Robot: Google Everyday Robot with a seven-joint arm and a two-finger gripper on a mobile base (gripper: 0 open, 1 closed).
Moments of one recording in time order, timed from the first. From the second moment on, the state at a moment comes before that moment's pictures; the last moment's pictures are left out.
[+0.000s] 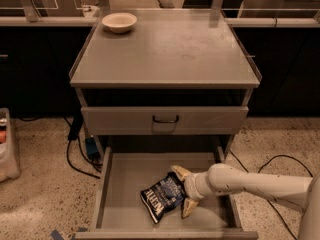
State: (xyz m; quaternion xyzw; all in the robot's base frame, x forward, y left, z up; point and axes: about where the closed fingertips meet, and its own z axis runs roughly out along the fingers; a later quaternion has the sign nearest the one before) arm 0.529 -0.079 0.378 -0.78 0.53 0.07 0.32
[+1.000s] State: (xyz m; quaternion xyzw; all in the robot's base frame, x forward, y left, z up) arm 0.523 -0.104 0.444 -0.79 0.54 0.02 0.29
